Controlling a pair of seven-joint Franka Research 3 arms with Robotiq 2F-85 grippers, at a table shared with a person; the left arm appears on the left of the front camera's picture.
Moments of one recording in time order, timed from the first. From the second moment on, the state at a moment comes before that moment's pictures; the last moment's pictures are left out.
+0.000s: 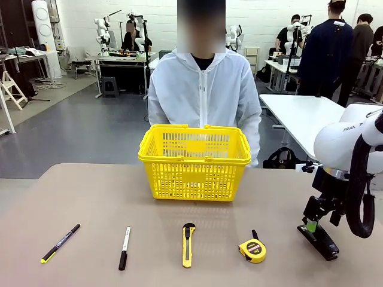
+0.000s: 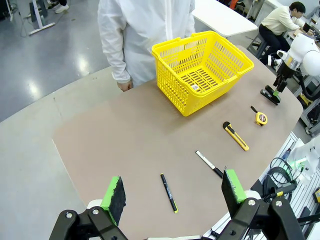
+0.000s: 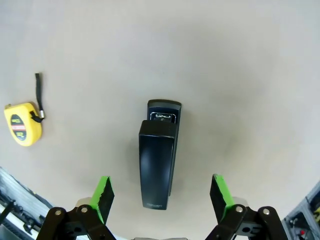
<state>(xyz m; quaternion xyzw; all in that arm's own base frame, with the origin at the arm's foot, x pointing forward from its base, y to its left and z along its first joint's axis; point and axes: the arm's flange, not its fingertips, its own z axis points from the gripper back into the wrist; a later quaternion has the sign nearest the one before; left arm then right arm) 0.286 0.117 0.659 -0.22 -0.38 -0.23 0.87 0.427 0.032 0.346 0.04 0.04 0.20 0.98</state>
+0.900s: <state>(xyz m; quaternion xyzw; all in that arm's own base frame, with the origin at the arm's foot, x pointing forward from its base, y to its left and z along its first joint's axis) 0.286 0.117 0.659 -0.22 -0.38 -0.23 0.87 0.430 0.027 0.334 0.04 0.07 0.20 0.98</state>
